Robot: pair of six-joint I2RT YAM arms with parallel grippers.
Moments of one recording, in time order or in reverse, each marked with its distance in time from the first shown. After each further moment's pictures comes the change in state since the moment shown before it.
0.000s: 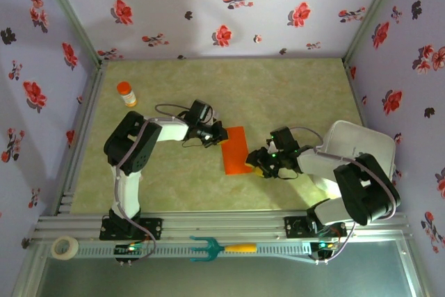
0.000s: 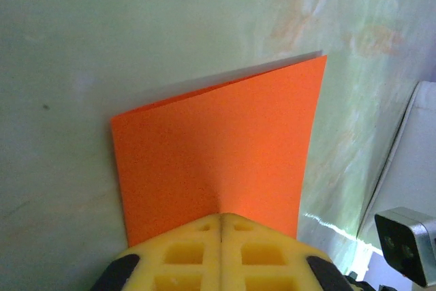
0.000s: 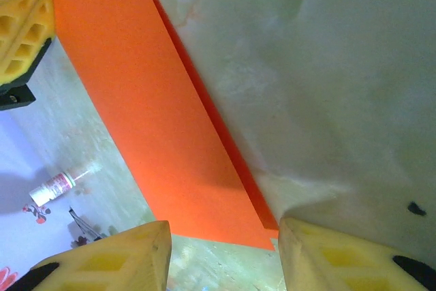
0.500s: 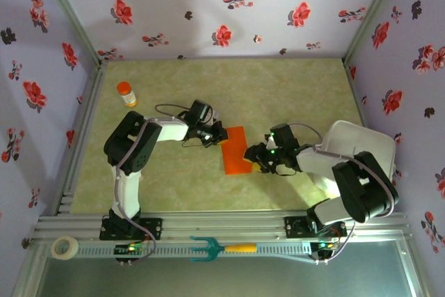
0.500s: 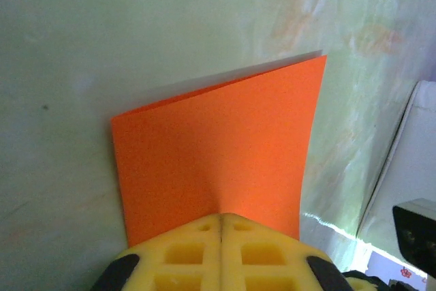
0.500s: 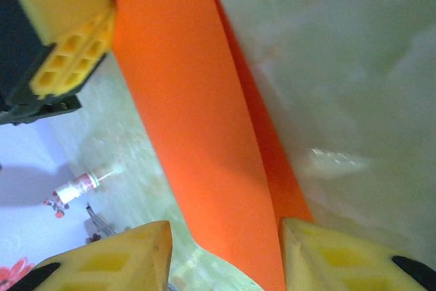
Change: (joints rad) left arm 0.000 0.000 0.000 0.002 0.005 0.000; right arm -0.019 0.030 0.019 0.095 -0.033 -0.011
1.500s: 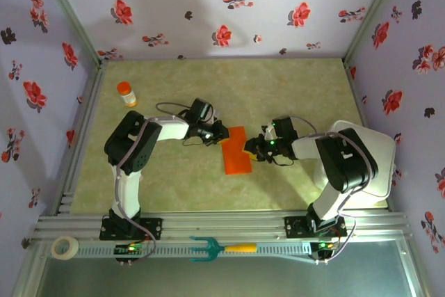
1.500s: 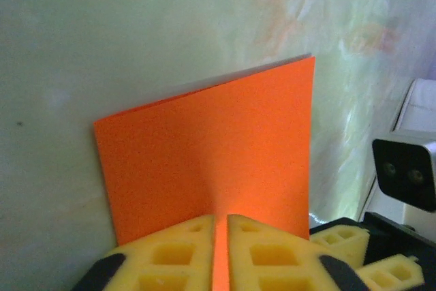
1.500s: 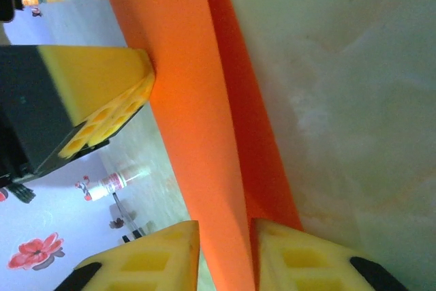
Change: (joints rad) left arm 0.000 0.000 0.027 -0.023 0.009 0.017; right arm -0.097 0.261 0.091 0.183 -0.177 -0.106
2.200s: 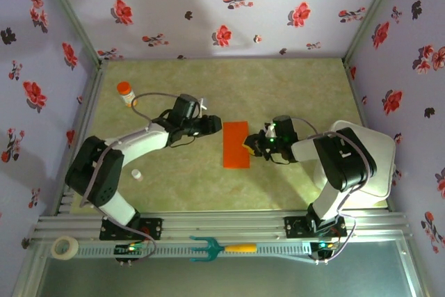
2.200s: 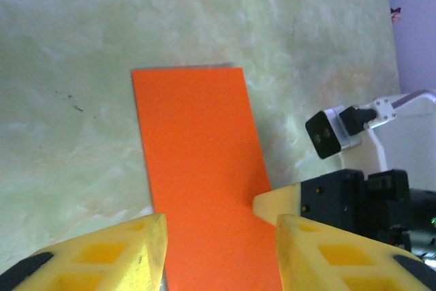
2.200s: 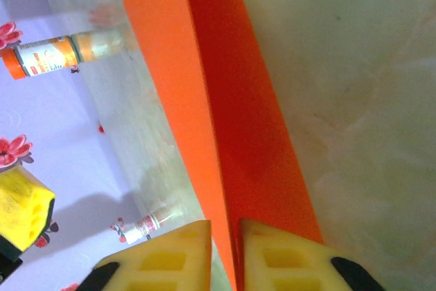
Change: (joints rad) left arm -0.017 -0.418 -0.175 -0.055 -0.257 0.172; right arm 0.010 0.006 -0.037 0.199 0.083 0.216
